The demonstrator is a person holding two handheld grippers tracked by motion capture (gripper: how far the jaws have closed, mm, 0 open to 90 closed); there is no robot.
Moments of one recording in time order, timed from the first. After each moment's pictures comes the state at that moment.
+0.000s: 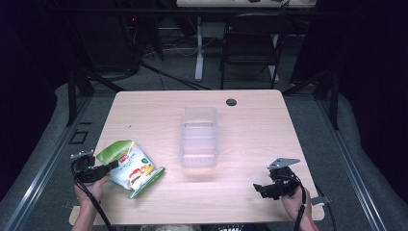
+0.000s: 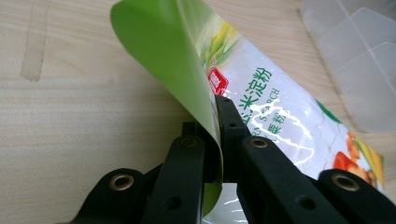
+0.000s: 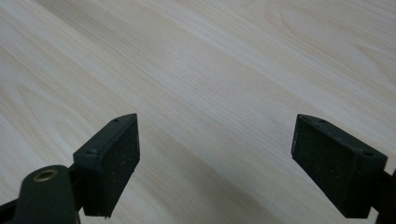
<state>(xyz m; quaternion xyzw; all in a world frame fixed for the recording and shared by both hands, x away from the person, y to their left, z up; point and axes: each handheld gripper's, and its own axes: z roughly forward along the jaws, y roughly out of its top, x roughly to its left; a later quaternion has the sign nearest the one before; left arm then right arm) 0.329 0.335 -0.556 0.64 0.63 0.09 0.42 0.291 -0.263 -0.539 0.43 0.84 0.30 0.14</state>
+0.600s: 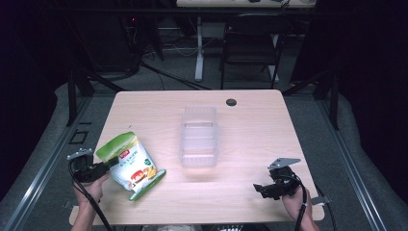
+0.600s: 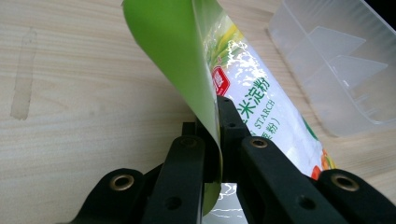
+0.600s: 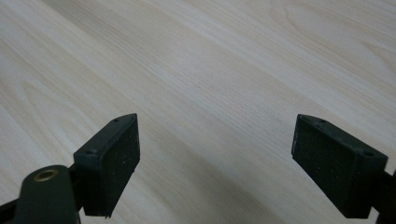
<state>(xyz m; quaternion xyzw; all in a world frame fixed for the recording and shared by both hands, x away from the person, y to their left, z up) 0.322 0.328 -0.539 0.65 0.59 0.12 0.45 0.292 -0.265 -0.541 0.43 0.84 0.30 0.12</state>
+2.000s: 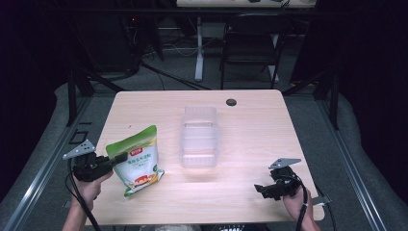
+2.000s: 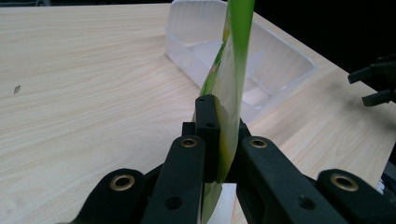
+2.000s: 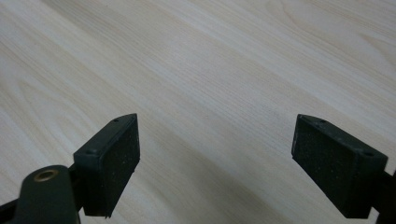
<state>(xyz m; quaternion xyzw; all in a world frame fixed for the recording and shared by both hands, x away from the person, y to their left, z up) 0.307 0.303 -0.482 0.75 0.41 0.11 0.51 0.292 -0.267 -0.541 0.44 0.84 0.30 0.12</state>
